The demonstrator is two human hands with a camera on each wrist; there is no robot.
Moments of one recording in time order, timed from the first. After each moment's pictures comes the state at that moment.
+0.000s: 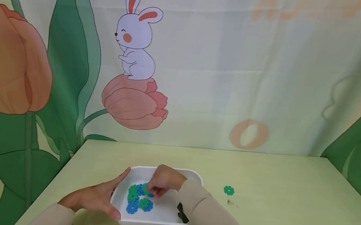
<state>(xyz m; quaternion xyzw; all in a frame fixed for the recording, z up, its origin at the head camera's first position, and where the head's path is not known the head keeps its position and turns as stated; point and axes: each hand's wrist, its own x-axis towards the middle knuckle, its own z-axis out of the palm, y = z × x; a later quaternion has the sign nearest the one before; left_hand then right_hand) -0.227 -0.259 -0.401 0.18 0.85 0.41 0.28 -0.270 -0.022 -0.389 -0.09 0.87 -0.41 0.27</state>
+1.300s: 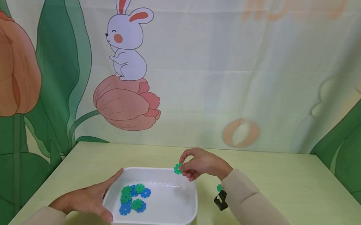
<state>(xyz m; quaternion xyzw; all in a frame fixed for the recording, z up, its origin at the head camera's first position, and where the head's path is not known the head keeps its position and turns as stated) -0.225 -0.258 -0.402 0.21 0.84 0.42 0.27 -0.279 0.105 -0.337 -0.13 0.81 -0.51 0.26</state>
